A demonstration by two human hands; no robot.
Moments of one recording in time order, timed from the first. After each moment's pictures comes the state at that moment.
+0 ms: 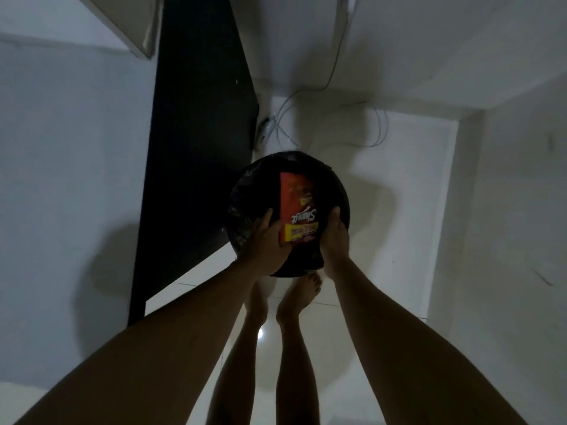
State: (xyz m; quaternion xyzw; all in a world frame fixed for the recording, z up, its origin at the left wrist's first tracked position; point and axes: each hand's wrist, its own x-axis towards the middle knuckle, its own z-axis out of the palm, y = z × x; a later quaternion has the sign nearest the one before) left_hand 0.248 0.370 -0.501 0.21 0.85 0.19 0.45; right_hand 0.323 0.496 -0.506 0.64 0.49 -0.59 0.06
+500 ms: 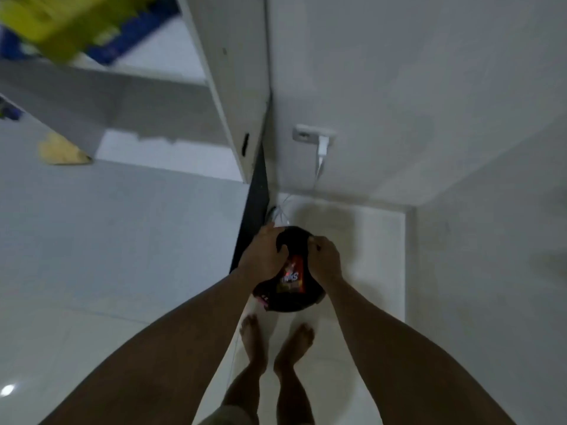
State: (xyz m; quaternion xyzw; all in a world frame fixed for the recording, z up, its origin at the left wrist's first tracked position) left_hand 0.222 0.362 -0.202 0.27 0.87 0.29 0.29; right_hand 0.315 0.486 -0.208 0.44 0.76 -0.48 0.04
